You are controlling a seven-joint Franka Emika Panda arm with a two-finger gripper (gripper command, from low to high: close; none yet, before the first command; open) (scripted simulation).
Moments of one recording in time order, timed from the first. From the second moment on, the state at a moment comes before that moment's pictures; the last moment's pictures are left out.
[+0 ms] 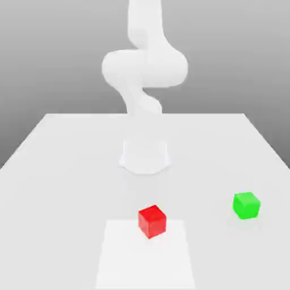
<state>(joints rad) 0.02 -0.74 -0.01 -2.36 -0.01 2.35 0.76</state>
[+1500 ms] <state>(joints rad) 0.21 -0.12 0.09 -2.89 0.03 2.77 0.54</state>
